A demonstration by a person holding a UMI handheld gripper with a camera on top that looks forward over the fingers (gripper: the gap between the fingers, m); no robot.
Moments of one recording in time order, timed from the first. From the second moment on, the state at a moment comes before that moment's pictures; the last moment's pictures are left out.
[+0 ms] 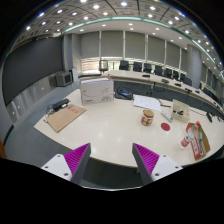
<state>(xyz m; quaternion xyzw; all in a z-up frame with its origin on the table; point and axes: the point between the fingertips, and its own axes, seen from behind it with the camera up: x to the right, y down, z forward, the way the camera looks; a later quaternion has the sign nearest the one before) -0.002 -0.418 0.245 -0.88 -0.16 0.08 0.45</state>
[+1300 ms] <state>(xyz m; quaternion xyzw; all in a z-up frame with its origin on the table) 0.443 -0.115 0.065 -0.84 -0.01 0.01 0.55</state>
